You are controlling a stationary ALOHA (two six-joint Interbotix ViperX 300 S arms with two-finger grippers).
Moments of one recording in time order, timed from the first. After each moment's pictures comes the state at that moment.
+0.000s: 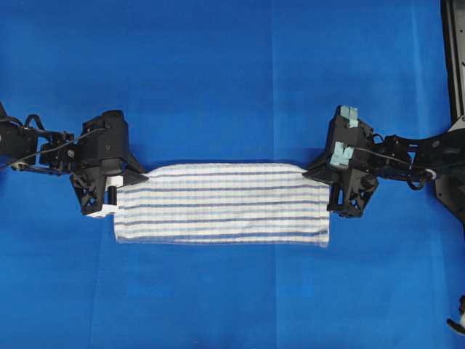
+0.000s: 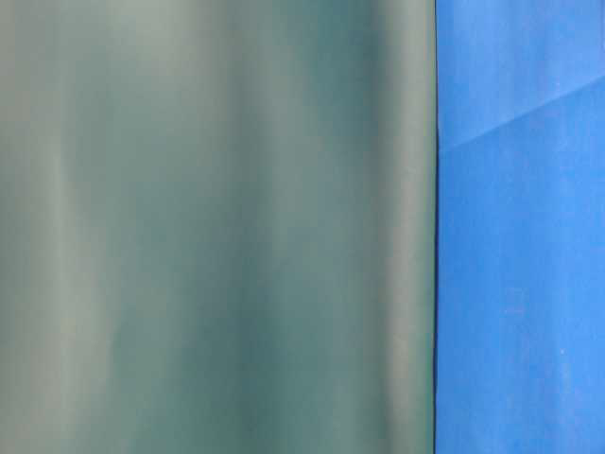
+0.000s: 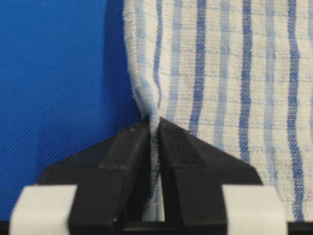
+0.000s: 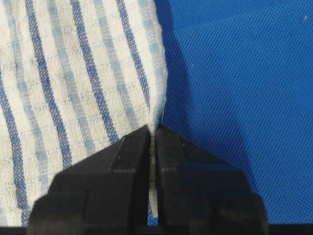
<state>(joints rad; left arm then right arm) -0.04 0.02 1.05 -0.04 -0.24 -0.12 0.08 -0.08 1.11 0.58 -0.21 -0.09</state>
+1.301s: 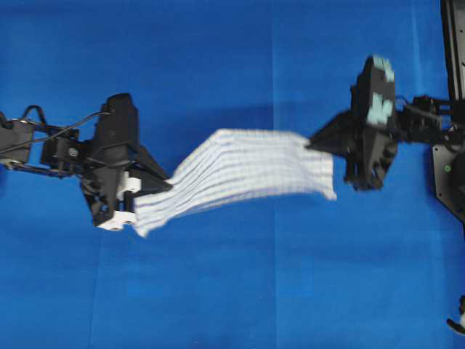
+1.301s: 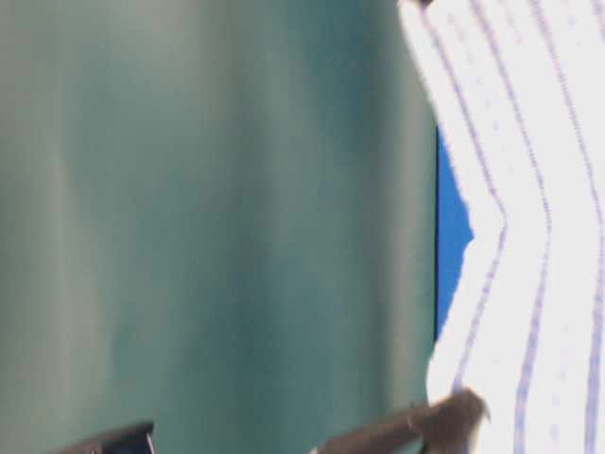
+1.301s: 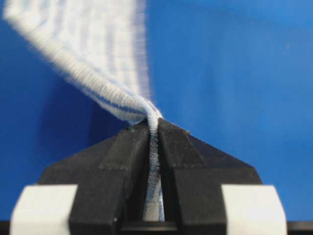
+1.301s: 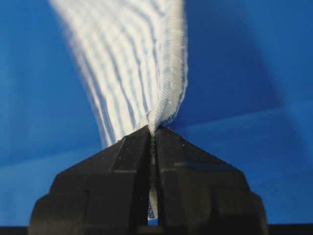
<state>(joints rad) -0.11 -0.18 0.81 -0.04 0.04 -0.28 -0.12 -0.44 1.02 0.46 0.07 -0.12</state>
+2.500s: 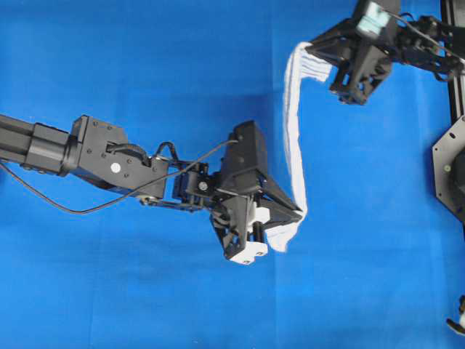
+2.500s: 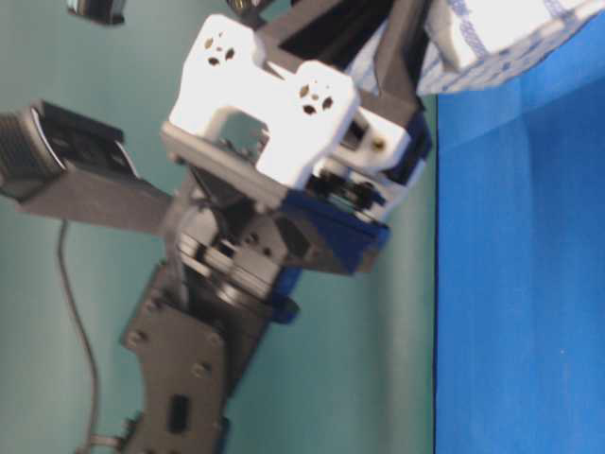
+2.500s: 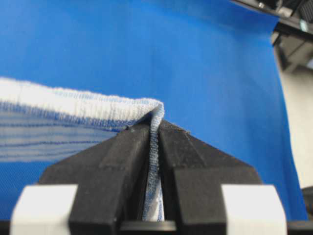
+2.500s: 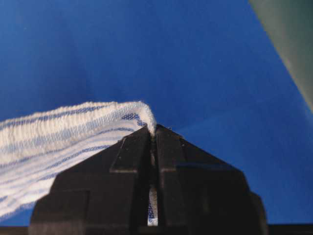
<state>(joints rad) -0.15 0.28 0.31 -0.07 -0.19 -0.35 -0.46 -0.37 0.86 0.19 0.13 -0.12</state>
